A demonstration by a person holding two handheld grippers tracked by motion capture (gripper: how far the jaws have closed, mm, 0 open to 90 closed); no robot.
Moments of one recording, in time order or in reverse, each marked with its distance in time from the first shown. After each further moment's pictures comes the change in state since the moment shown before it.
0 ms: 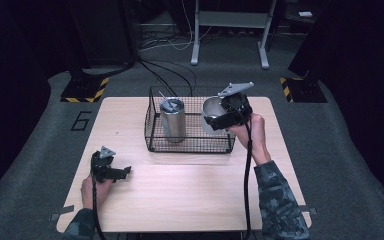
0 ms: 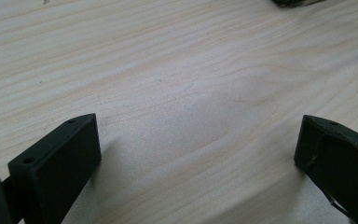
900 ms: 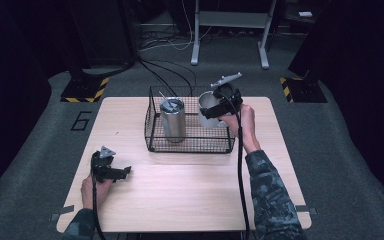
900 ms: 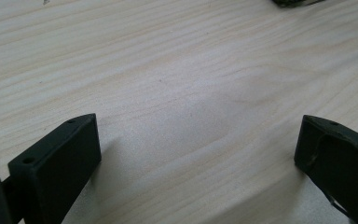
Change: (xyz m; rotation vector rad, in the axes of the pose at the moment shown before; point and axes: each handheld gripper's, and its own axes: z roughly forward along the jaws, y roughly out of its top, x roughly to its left) left arm 0.000 0.000 0.000 0.001 0.000 0.003; right arm -0.025 0.012 0.054 0.069 -0.018 0.073
